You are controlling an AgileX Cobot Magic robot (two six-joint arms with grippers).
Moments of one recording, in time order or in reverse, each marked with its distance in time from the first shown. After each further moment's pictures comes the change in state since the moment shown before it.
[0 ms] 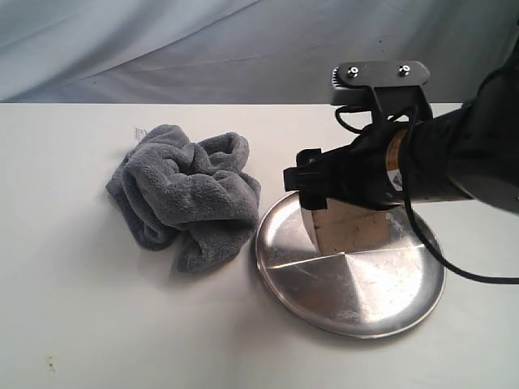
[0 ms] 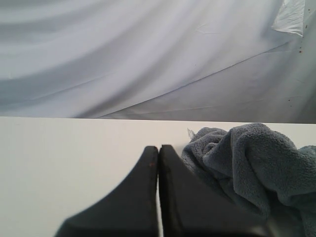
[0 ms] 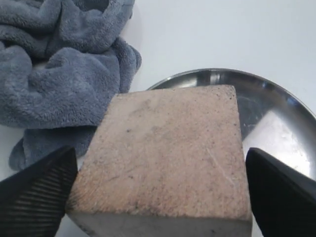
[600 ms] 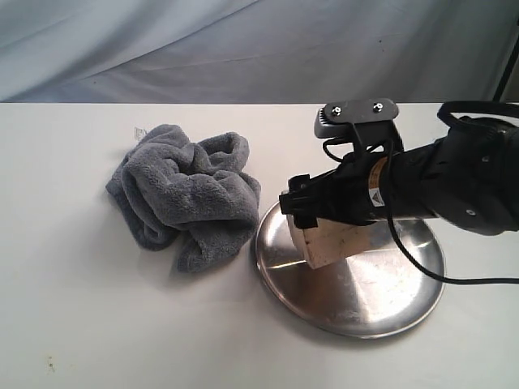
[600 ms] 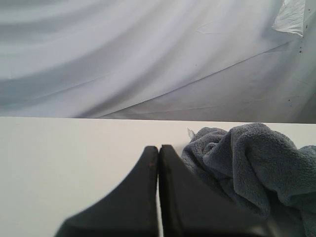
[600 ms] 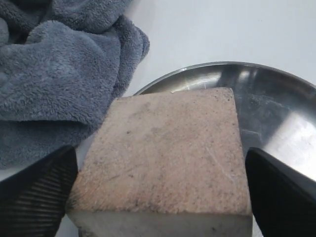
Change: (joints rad) left arm 0.000 0.000 0.000 0.000 0.000 0.000; right arm -0.098 0.170 0.047 0.099 -0.264 -0.209
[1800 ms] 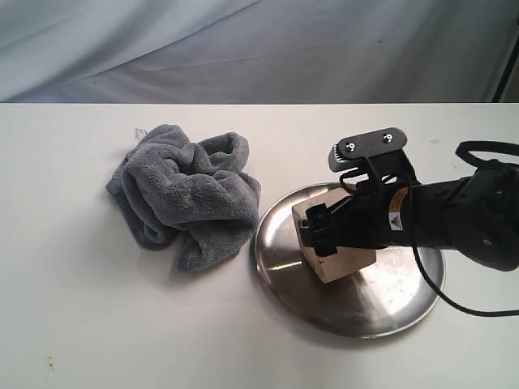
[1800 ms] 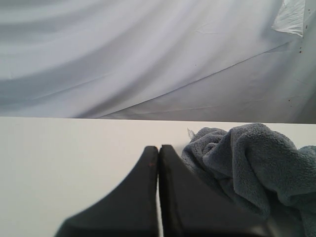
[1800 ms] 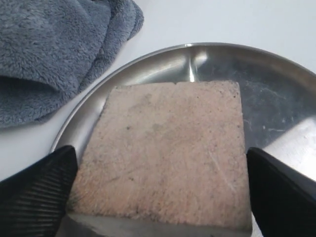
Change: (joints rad) left arm 0.000 0.000 0.000 0.000 0.000 0.000; right arm -0.077 0.035 0.140 0.141 -0.211 -0.288
